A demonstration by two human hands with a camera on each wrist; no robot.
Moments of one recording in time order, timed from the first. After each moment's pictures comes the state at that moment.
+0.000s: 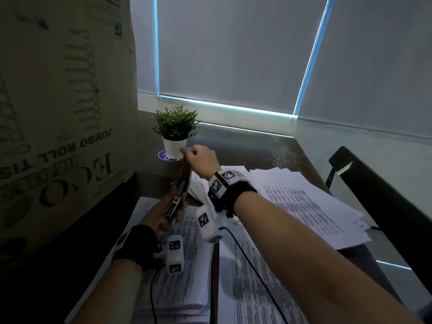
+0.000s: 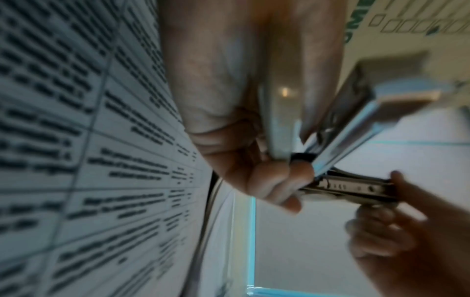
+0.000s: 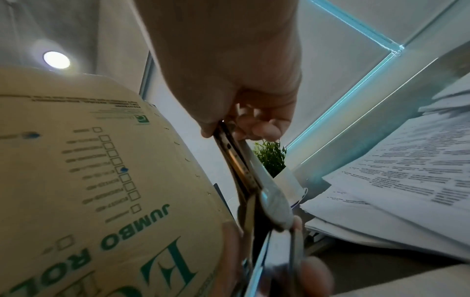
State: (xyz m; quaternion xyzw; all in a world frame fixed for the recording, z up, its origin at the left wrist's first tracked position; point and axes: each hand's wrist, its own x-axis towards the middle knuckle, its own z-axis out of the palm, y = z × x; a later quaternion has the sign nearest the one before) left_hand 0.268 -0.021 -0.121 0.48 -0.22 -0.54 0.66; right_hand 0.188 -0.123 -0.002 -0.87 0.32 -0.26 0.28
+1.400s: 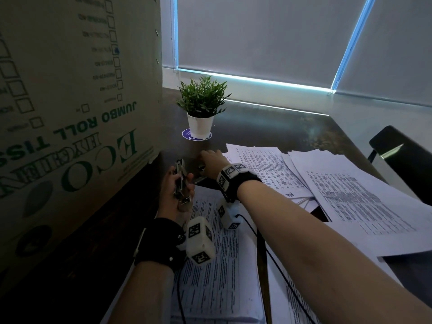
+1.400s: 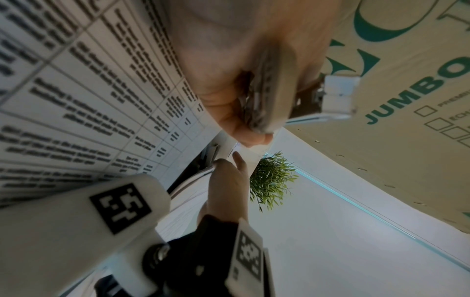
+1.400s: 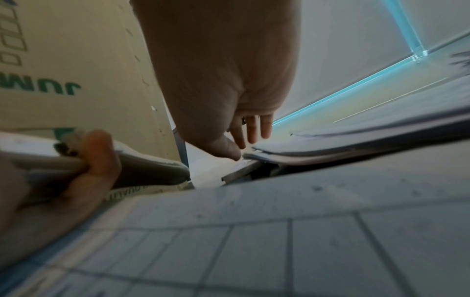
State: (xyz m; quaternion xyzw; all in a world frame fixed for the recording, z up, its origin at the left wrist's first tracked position) left_hand 0.313 -0.017 -0.134 0.31 -0.06 -0.43 0.85; right_hand 0.286 -0.174 -0.113 -0.95 0.30 -0.02 0.07
